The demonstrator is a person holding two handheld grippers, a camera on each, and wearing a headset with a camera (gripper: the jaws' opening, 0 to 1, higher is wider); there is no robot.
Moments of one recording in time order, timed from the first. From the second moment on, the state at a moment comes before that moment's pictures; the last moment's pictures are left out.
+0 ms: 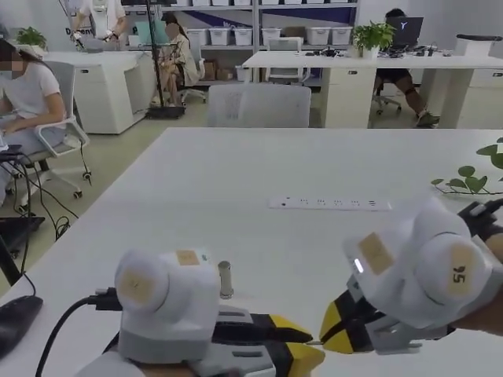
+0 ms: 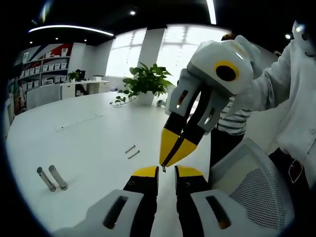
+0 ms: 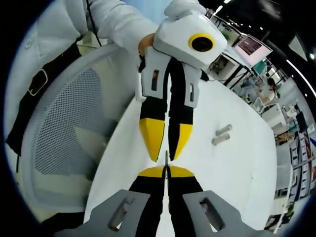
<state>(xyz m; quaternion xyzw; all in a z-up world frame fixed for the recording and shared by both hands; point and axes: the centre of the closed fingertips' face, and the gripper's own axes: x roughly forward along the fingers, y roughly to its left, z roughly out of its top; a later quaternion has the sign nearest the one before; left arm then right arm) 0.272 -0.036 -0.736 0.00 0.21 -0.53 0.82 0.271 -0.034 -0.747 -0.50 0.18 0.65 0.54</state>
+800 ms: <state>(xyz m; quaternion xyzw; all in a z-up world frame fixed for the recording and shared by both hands) 0.270 -0.033 -0.740 0.03 0.21 -0.53 0.82 0.263 -0.029 -0.750 -0.50 0.18 0.66 0.54</state>
